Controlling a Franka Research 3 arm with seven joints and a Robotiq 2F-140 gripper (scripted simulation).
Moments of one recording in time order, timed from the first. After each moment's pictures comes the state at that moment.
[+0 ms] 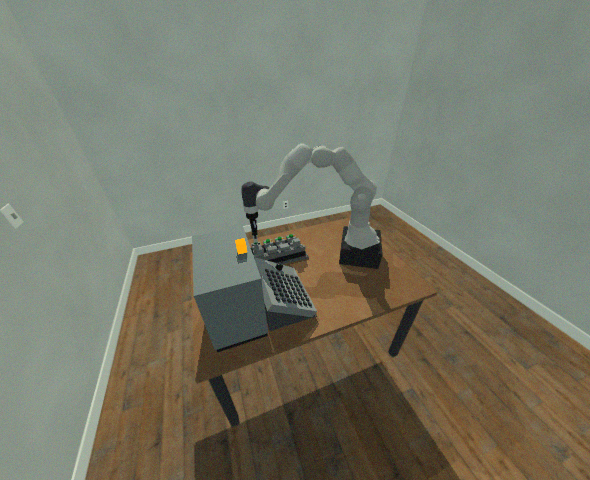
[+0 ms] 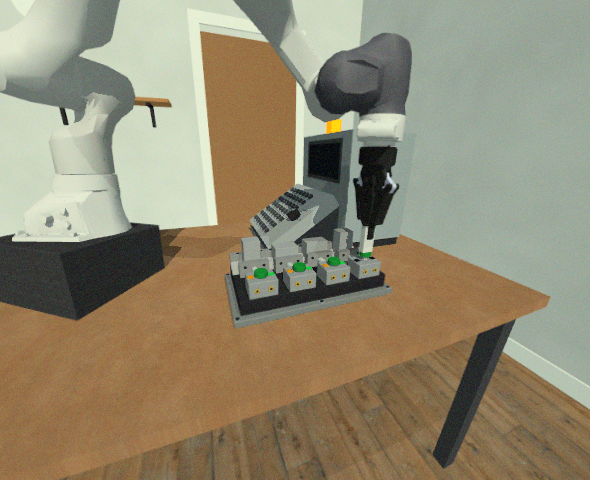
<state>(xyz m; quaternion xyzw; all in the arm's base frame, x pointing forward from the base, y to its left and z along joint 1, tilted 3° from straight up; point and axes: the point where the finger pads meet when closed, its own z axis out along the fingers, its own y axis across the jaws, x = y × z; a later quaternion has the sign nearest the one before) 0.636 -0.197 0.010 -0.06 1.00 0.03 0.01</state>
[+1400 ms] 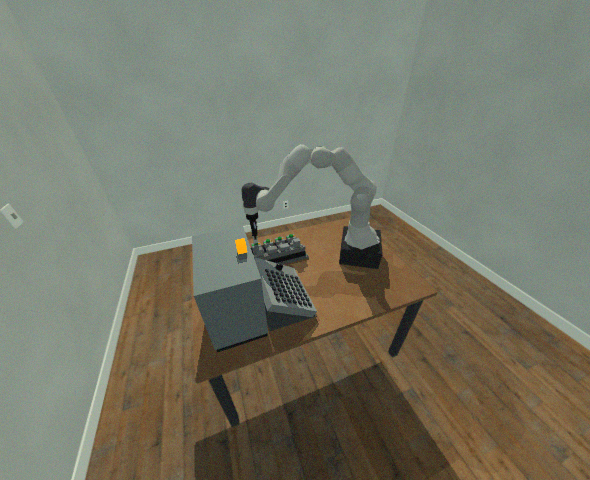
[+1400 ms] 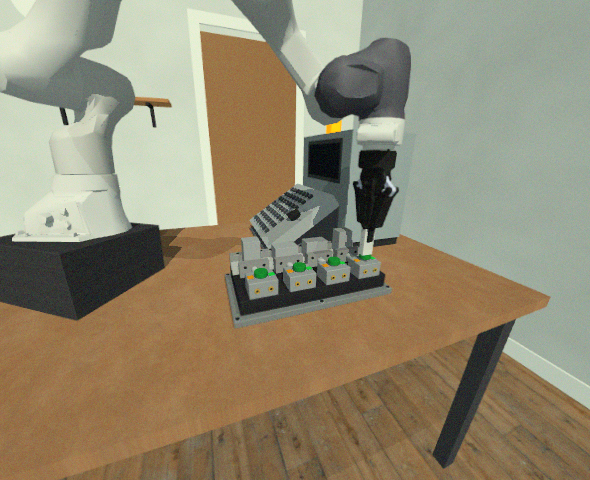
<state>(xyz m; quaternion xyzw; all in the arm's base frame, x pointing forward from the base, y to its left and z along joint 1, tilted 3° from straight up) 0.636 -0.197 0.003 -0.06 1.00 0.03 0.01</state>
